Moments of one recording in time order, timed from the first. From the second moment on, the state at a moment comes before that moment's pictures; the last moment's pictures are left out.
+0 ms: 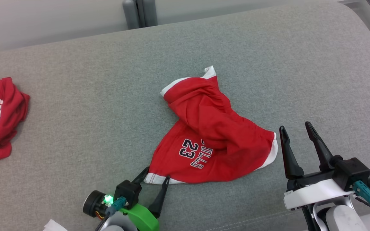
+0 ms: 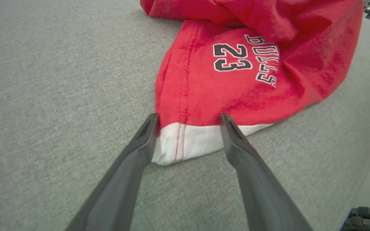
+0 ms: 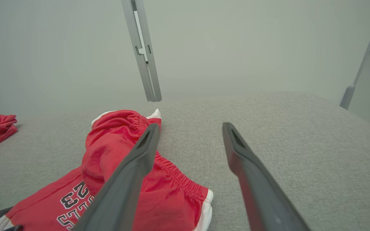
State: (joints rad) left arm -0.22 0.12 -0.51 0.57 -0.25 -0.13 -0.26; right arm -0.03 -0.10 0.10 0.03 0.19 0.13 -0.26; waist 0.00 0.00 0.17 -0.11
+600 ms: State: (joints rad) left arm -0.20 0.14 -0.34 0.50 -0.29 -0.13 -0.26; right arm -0.03 -0.10 0.06 0.07 0.18 0.13 -0.26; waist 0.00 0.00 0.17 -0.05
